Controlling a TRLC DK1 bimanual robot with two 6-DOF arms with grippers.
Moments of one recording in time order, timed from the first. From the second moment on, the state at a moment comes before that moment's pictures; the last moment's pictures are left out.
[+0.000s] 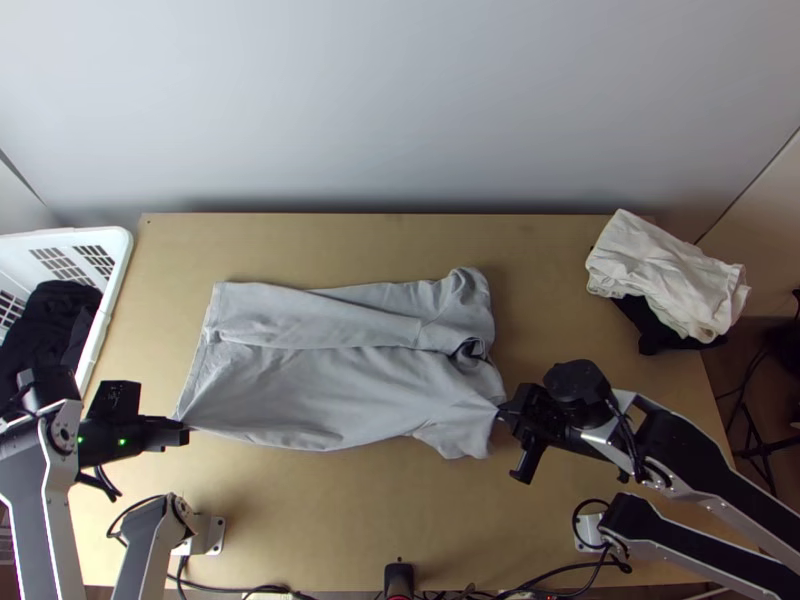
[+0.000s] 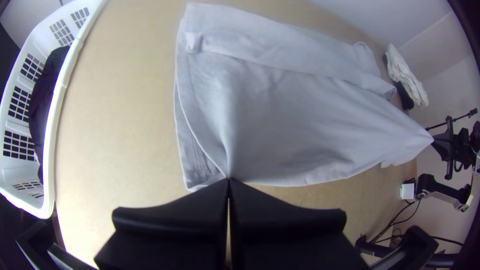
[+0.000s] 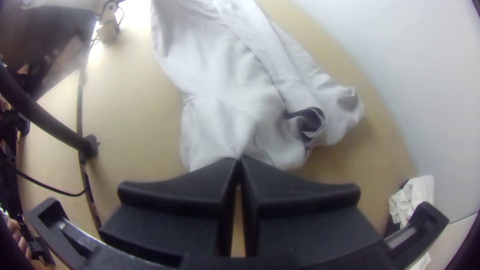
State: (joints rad) left arm 0.52 0.74 0.82 -1.32 0.38 0.45; right arm 0.87 0.89 0.87 -0.83 -0.03 -0.26
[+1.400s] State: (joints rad) left arm 0.40 1.34 1.08 -0.78 0.43 0.35; right arm 0.45 1.43 1.19 -0.55 -0.16 -0.16
